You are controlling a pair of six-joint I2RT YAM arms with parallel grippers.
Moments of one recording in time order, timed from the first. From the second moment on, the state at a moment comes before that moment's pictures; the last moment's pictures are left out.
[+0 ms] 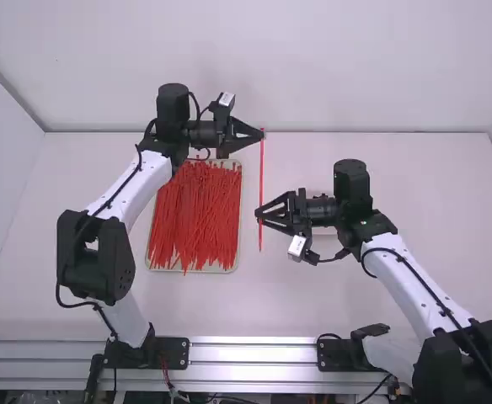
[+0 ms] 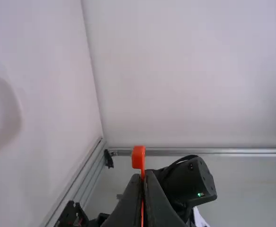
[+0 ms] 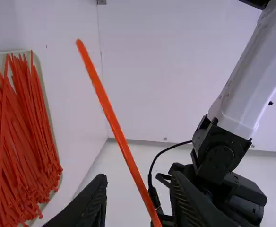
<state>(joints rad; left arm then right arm) -0.17 1.81 1.49 0.06 1.27 -1.18 0.29 1.27 0.82 -0.06 -1.28 -2.09</state>
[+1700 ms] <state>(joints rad) -0.17 1.81 1.49 0.08 1.25 -1.01 0.29 1.27 0.82 -0.06 -1.29 -1.93</state>
